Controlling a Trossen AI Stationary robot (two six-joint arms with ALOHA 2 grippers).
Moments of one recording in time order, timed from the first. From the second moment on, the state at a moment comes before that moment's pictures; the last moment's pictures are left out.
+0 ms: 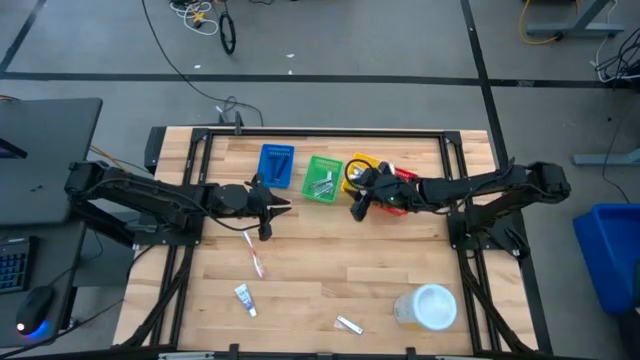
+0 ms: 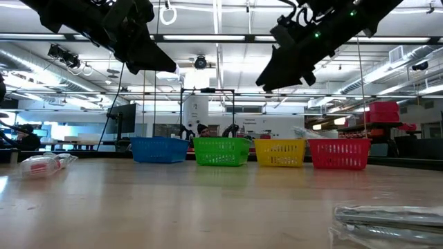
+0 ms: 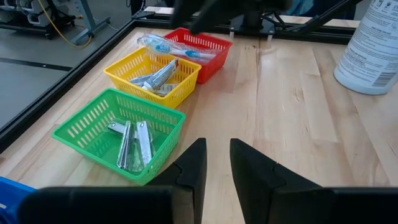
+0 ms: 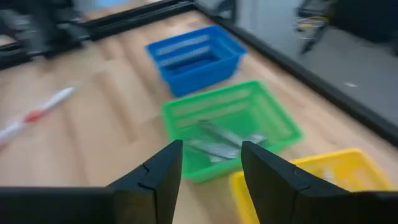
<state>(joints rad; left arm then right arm) -0.08 1.06 0.54 0.12 -0.29 -0.12 -0.02 1.36 0.78 0.02 0.42 0.31</state>
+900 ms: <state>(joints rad) -0.08 1.06 0.54 0.12 -0.29 -0.12 0.13 1.41 0.78 0.05 0.05 0.30</state>
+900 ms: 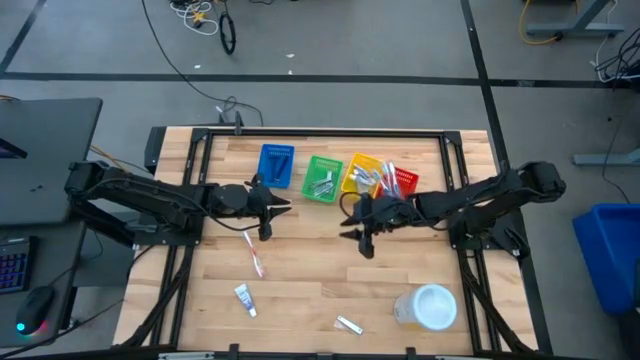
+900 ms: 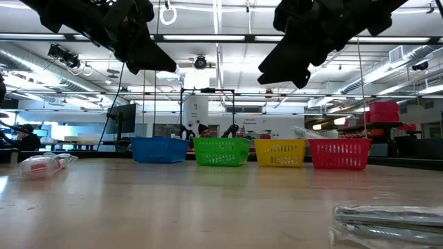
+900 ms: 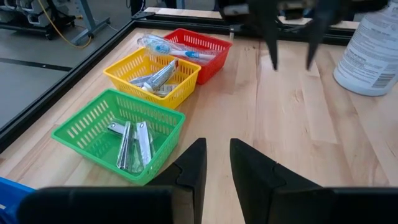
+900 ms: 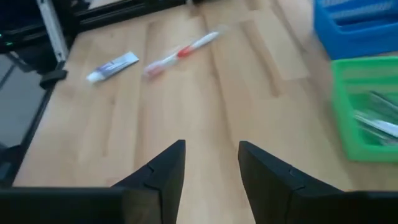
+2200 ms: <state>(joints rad) -0.08 1.06 0.52 0.13 -0.22 -0.23 0.57 2.12 1.68 -0.86 -0.28 0.82</state>
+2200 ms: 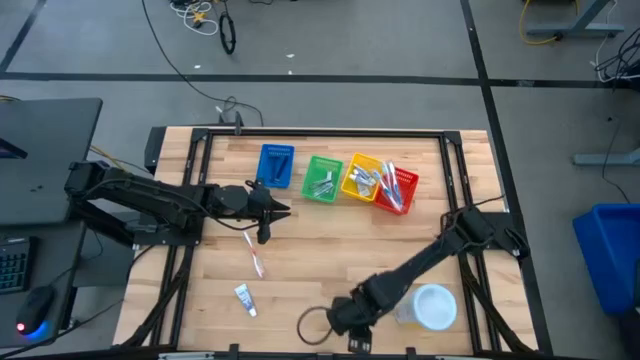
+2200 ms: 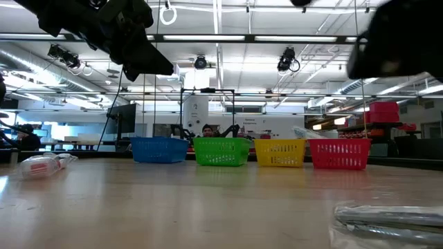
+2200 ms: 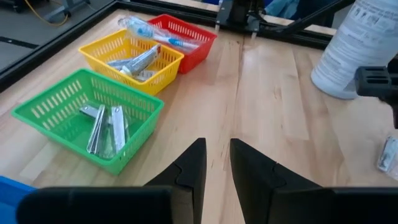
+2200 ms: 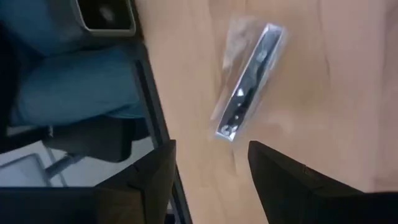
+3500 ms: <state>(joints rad) -0.08 1.08 0.51 0.13 -0.22 -0.23 0.59 2.23 1.68 -0.87 -0.16 0.64</state>
